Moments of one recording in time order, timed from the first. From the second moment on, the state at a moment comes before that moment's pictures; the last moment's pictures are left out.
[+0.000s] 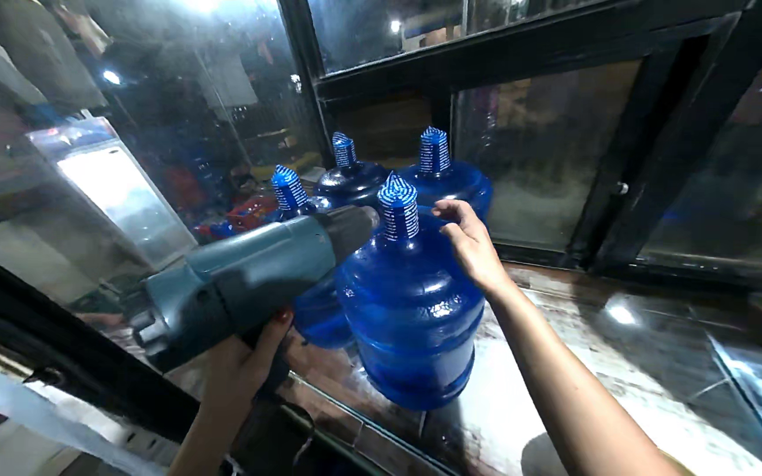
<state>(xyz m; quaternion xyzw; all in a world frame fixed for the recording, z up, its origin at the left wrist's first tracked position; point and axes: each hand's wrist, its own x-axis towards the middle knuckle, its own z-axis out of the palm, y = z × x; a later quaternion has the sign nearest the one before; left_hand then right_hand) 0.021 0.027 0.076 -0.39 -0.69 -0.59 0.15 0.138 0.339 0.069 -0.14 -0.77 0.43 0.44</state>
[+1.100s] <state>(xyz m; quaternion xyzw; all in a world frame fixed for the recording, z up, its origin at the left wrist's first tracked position) -0.073 0.044 0.076 -0.50 -0.52 -0.69 0.07 0.076 0.254 0.102 -0.30 -0.74 0.38 0.46</state>
